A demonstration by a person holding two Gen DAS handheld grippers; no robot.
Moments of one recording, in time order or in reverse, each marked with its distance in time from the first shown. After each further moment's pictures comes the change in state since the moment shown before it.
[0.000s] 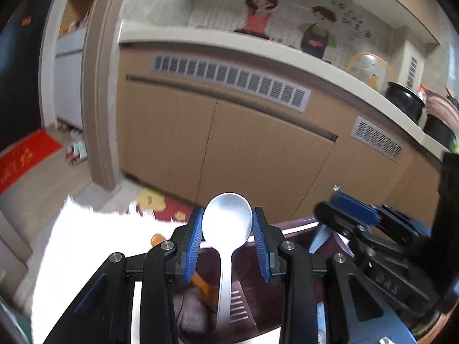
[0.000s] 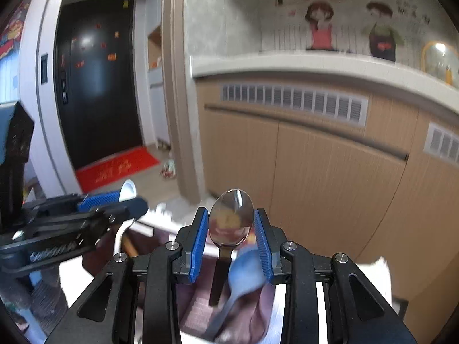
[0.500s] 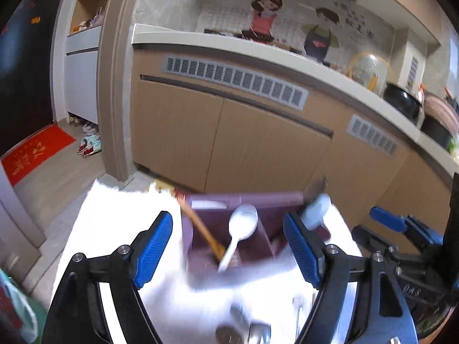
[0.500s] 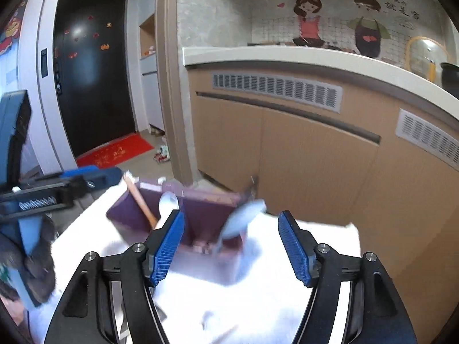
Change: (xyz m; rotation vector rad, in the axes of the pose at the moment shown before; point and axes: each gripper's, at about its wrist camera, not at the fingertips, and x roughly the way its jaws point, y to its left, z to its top) left arm -0.076 -0.016 -0.019 0.020 0.024 0.053; right arm -0.086 -0.004 -0.029 0.011 0.070 -0.054
